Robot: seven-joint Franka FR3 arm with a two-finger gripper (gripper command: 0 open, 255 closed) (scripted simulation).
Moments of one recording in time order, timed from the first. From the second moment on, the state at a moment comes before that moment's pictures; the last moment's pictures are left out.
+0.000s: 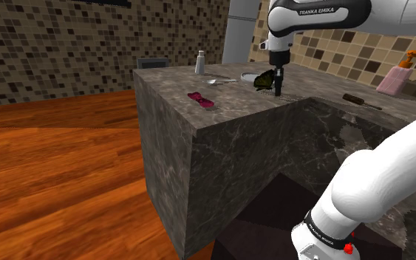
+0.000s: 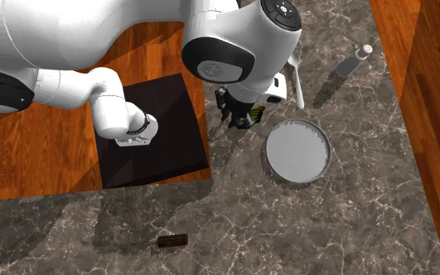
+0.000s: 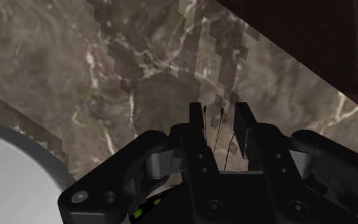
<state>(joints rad) 0.01 -0.32 -0.31 -2.00 -0.27 1.51 -0.71</state>
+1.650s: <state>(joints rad) -0.03 -0.02 -0.38 -1.46 -0.21 1.29 -0.90</state>
